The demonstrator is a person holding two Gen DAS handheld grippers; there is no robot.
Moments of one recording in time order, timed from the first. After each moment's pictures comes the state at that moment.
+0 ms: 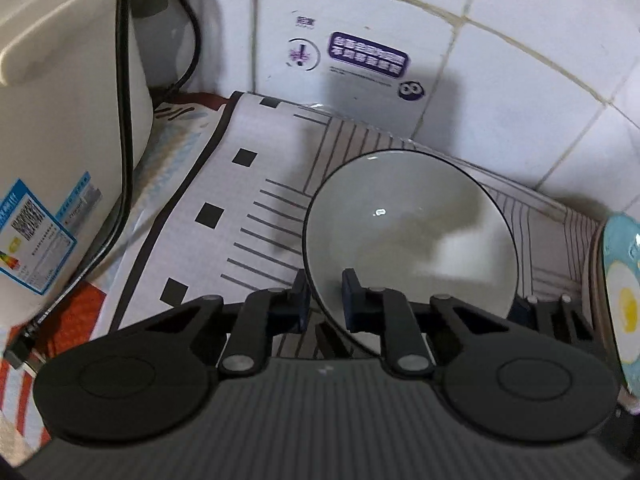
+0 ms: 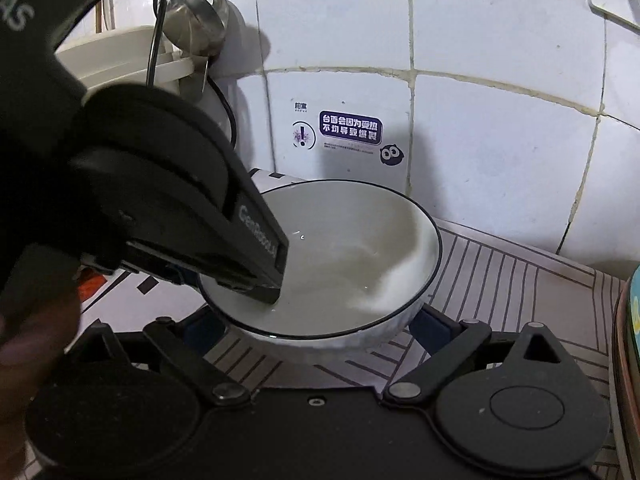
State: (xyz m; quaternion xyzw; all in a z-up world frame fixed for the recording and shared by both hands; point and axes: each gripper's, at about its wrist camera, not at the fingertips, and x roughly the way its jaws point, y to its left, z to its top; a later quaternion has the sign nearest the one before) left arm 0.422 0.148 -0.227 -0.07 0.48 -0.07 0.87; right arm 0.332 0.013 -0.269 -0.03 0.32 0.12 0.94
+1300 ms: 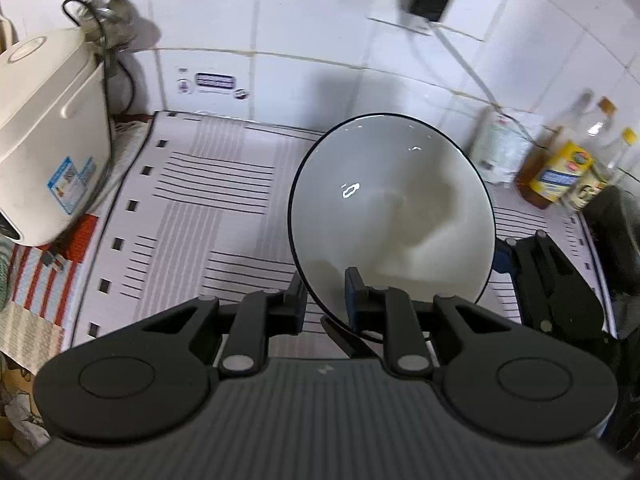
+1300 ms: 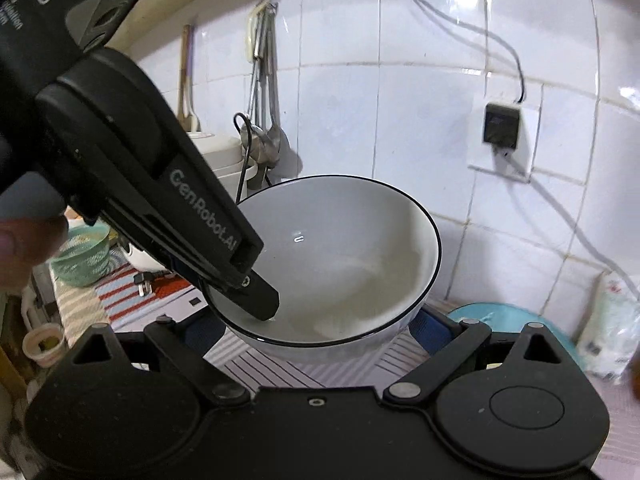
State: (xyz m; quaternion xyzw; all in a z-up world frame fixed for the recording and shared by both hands) left arm 0.235 0.083 -0.078 -0.05 0.47 -0.18 0.86; right arm 0.146 -0.068 -0.135 -0.09 0.23 0.17 0.95
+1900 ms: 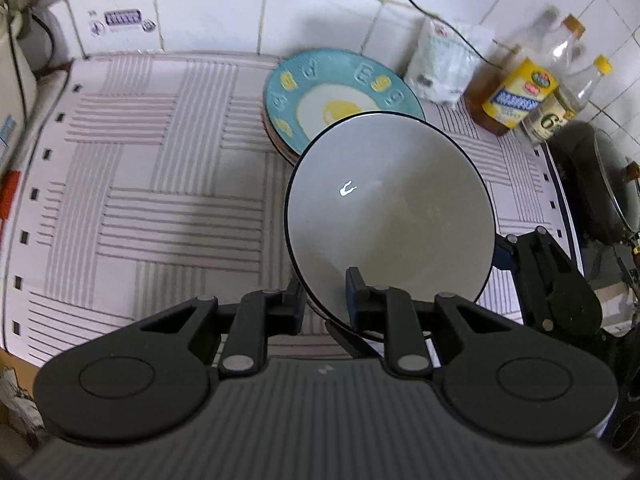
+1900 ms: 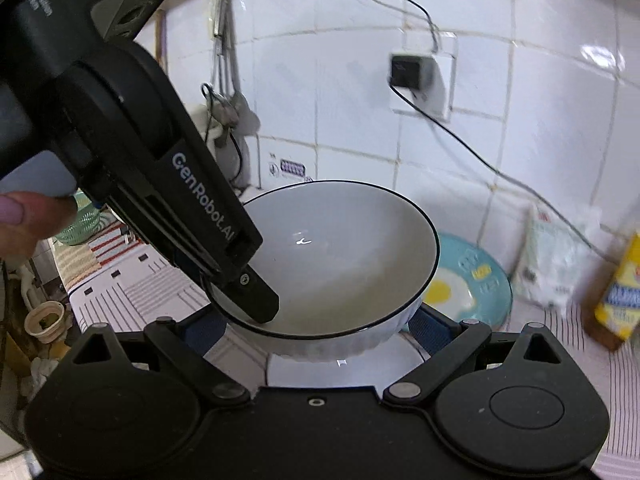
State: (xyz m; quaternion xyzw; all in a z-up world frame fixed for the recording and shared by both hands) left arm 0.218 -0.006 -0.102 -0.03 0.56 -0.22 0.80; right arm 0.101 -0.147 -0.133 -0.07 0.29 0.14 0.94
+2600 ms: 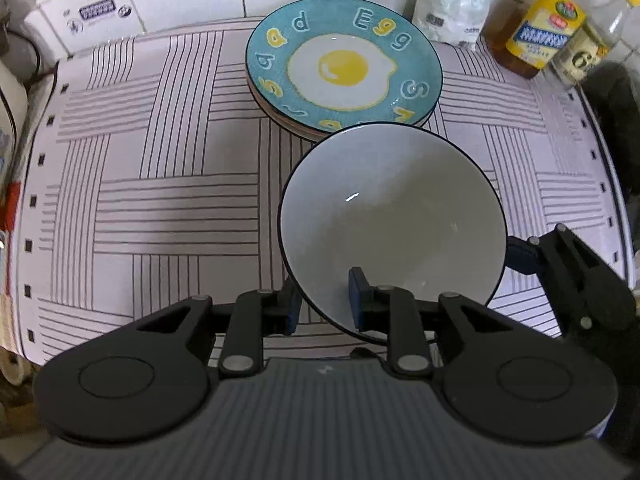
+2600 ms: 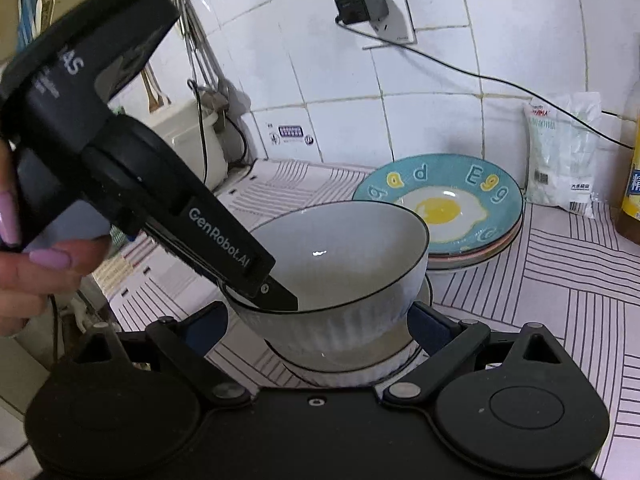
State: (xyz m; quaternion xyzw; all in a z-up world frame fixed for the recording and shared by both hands) left arm 0.222 -0.055 -0.129 0.06 0.59 -0.20 0.78; right arm 0.088 -0.191 -0.157 0.05 0.35 0.17 0.92
